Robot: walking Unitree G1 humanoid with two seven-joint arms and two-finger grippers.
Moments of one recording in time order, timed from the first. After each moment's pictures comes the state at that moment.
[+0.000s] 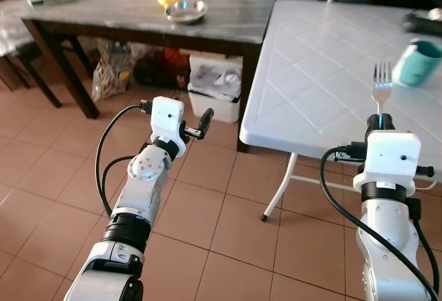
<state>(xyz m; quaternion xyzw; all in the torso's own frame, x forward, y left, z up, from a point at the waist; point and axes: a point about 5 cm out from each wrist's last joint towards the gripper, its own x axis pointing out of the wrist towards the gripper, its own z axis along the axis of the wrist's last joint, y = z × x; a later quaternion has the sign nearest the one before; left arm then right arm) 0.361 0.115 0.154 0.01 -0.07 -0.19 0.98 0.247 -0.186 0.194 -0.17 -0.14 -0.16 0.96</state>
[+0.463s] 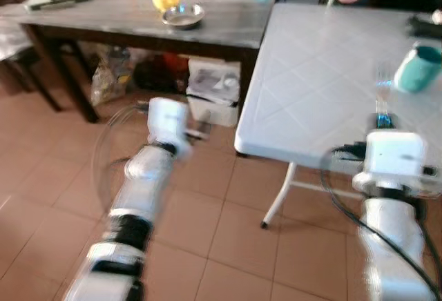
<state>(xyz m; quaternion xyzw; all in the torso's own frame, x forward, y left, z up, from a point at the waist) 0.357 0.095 0.150 0.00 -0.06 -0.22 0.97 0.247 -0.195 0.194 -0.18 -0.14 -0.17 0.96</state>
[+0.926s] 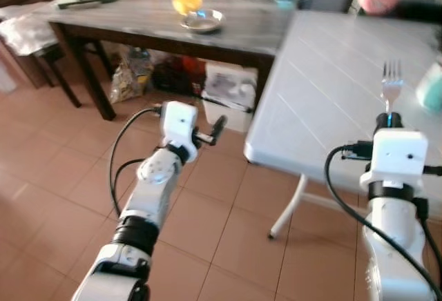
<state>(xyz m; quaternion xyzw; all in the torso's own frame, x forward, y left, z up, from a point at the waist) 0.359 0.109 0.149 0.02 -0.06 -0.21 0.98 0.250 -0.185 0.199 -0.18 -0.16 -0.16 0.96</state>
